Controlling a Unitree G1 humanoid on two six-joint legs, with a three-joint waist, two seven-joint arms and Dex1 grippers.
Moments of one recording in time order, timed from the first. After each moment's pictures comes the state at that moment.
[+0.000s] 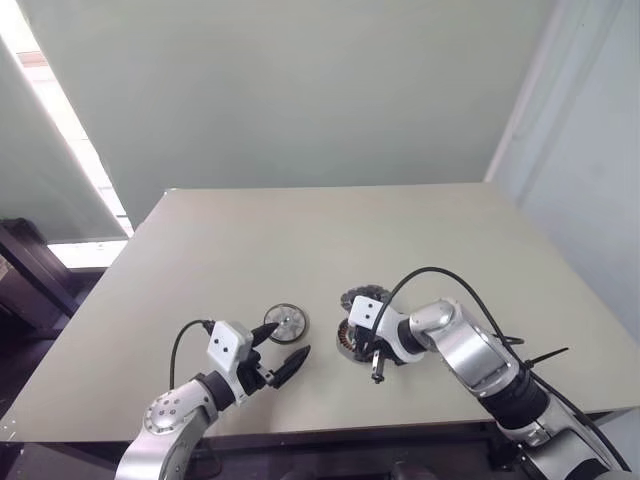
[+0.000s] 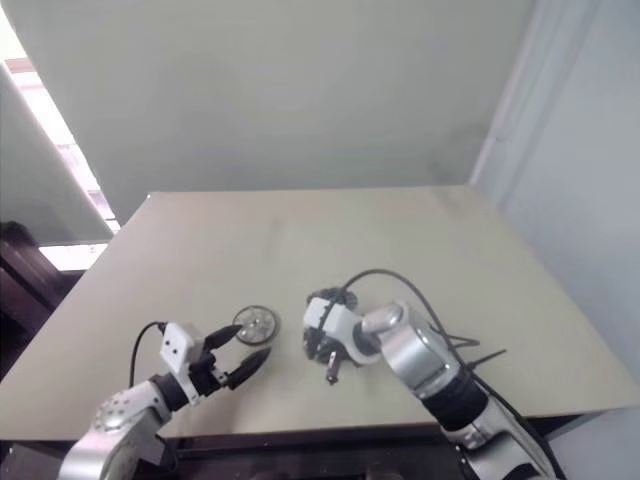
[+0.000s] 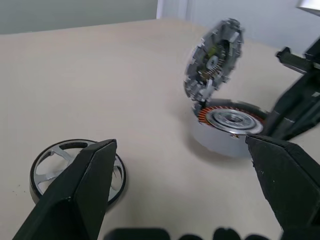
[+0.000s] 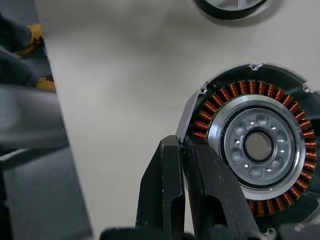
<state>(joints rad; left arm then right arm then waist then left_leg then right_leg) 0.21 0.40 0.05 -0.29 -0.39 0.25 -0.67 -0.51 -0.35 0.56 -0.28 -0.16 1.07 1.04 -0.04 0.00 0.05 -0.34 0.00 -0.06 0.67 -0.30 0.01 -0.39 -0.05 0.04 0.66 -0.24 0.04</state>
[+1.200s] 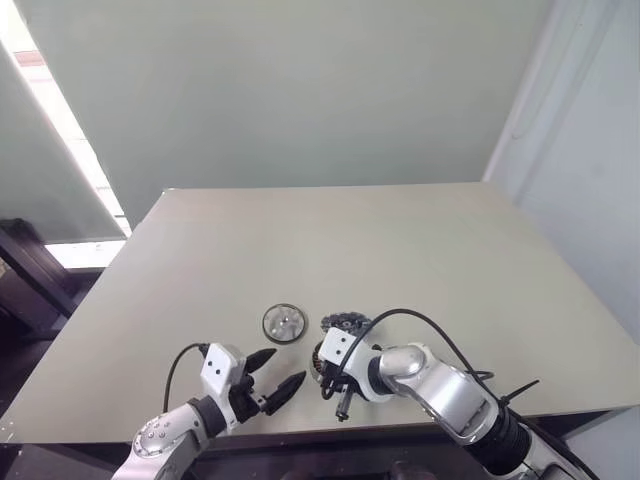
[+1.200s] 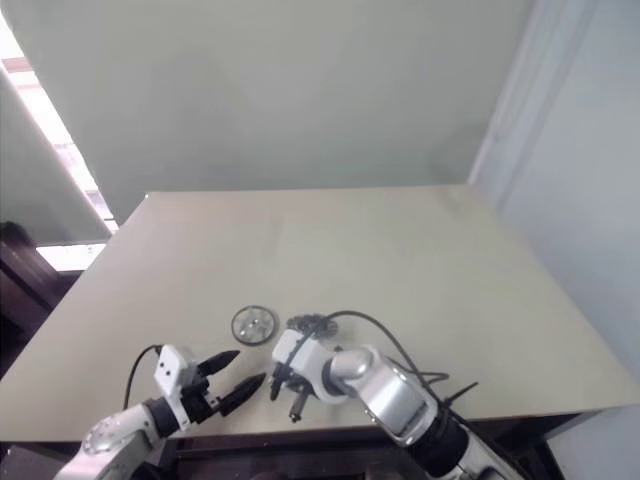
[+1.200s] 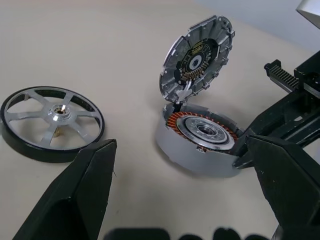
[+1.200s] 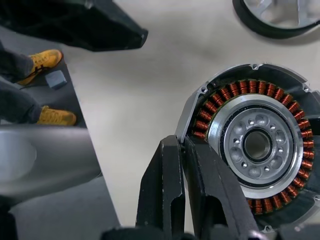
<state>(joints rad) 0.32 0.43 0.06 -0.29 -0.44 0.27 -0.73 -0.38 -0.24 0.69 -0.30 0.01 1.02 0.65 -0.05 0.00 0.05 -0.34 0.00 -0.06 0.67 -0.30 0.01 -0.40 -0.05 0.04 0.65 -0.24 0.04</state>
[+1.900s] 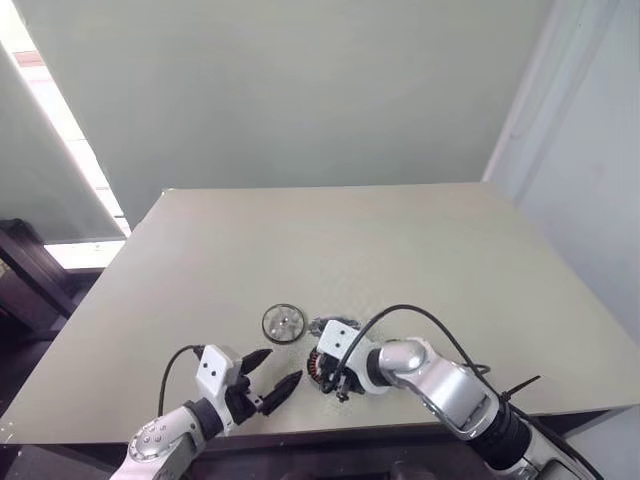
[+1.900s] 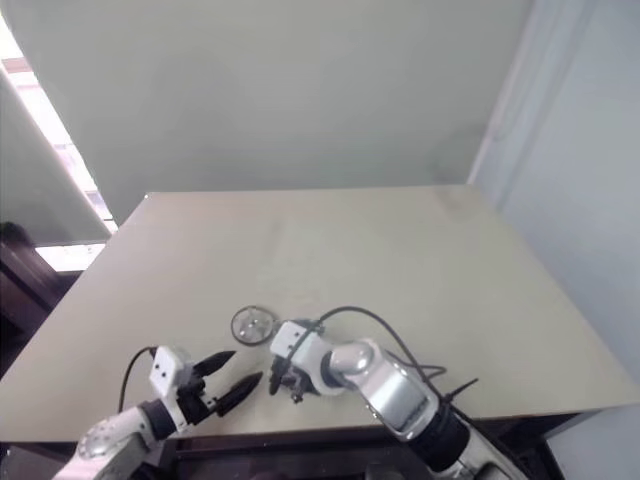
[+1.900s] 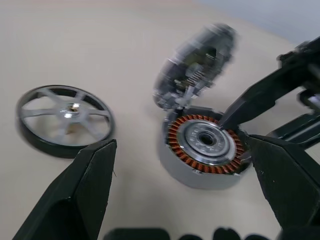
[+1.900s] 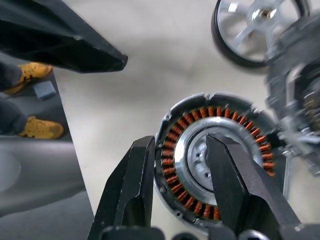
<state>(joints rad) 0.35 0.42 0.10 -0.32 -0.46 0.29 -0.67 -0.41 -0.28 0.66 -0.34 0.05 0.96 0.66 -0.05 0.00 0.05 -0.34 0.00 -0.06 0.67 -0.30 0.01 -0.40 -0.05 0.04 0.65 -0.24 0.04</state>
